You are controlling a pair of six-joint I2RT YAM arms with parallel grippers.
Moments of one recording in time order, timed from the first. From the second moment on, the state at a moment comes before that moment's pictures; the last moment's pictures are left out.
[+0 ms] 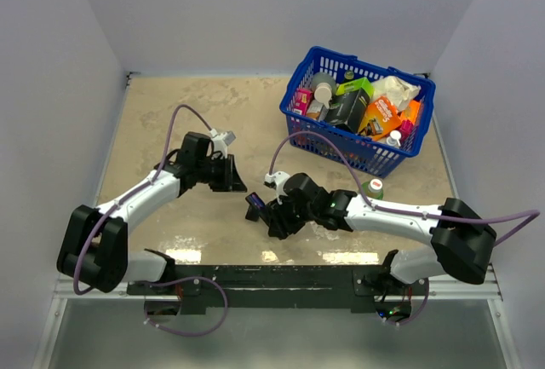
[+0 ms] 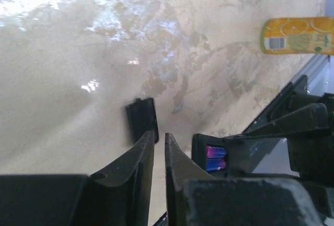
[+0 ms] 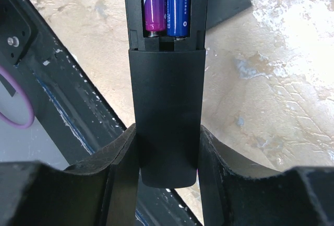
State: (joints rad) left arm -0.37 1.33 0.74 -0.28 0.56 -0.41; right arm 1.02 1.37 0.75 -0.21 -0.18 0.40
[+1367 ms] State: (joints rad) left arm -0.14 0.98 0.75 -0.52 0.04 -0.50; right arm 1.10 1.60 0.89 -0.46 0.25 0.98
